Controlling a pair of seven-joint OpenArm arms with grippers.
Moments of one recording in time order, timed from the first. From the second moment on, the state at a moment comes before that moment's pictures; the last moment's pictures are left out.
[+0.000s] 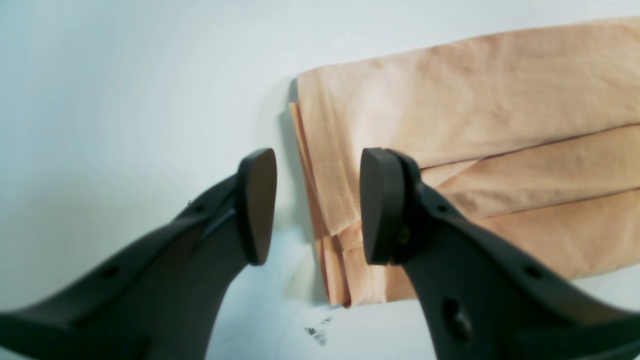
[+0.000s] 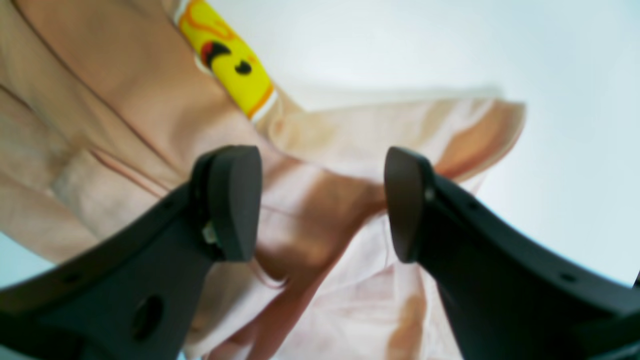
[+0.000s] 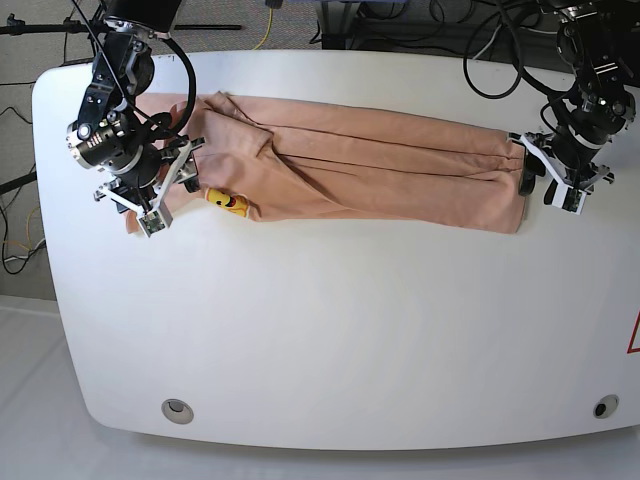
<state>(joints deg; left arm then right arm) 15.7 -16.4 -27.1 100.5 -15.7 -37.4 39.8 -6.2 8.3 20.7 108.1 16.2 39.1 -69.0</state>
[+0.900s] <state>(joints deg) 15.7 -16.3 -27.1 100.5 -15.7 -37.4 39.8 -6.5 6.7 13.3 107.8 15.6 39.0 -69.0</state>
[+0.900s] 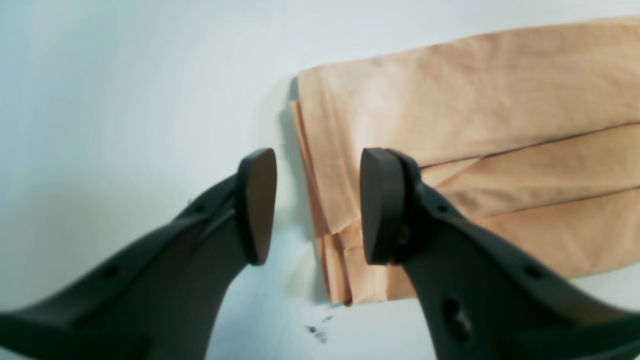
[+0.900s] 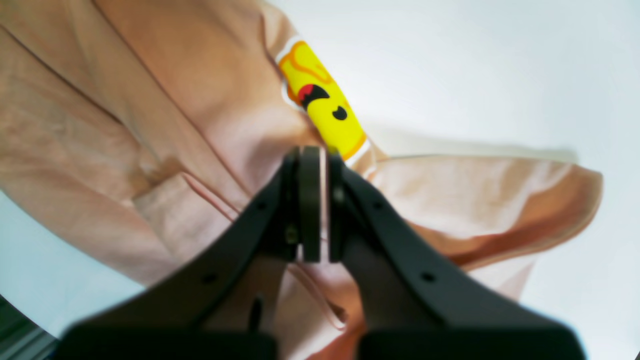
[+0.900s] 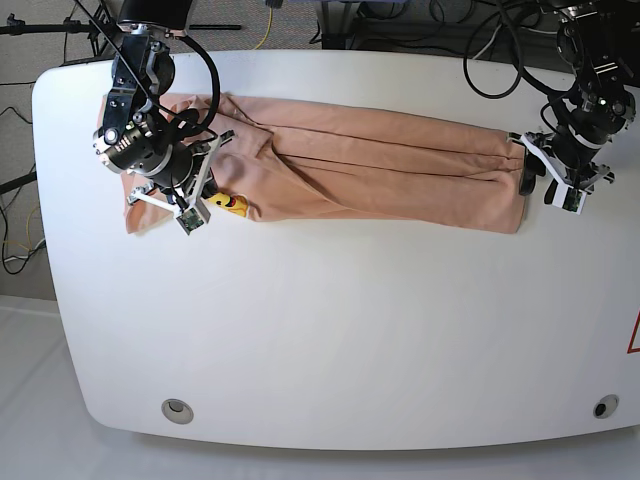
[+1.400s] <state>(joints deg) 15.7 -16.3 -27.1 100.5 -15.7 -37.4 39.8 -6.4 6.6 13.3 96.5 15.5 39.1 -64.2</state>
